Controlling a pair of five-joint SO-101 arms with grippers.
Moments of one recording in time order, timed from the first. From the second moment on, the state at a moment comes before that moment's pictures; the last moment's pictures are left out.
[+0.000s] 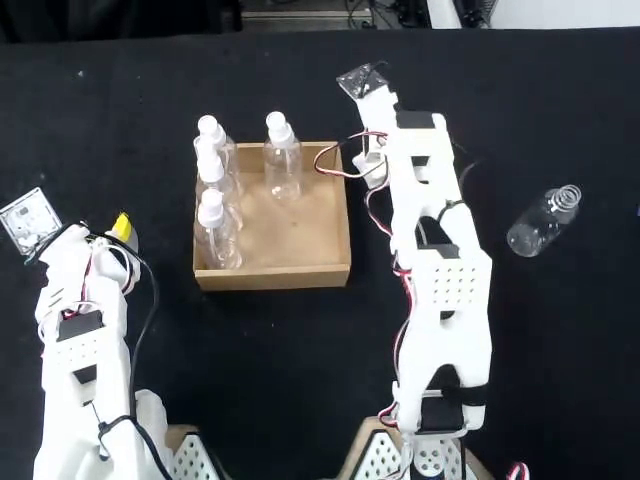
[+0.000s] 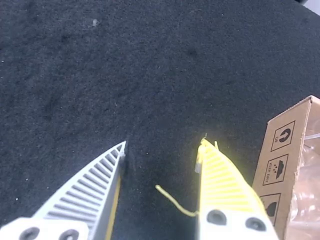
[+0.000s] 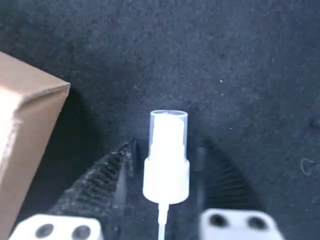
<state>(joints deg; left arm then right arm) -24.8 -47.8 78.5 10.3 12.4 -1.8 48.7 -31.8 64.3 29.1</state>
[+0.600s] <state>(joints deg) -24.8 -47.8 78.5 10.3 12.4 5.3 48.8 -69.9 93.8 29.8</state>
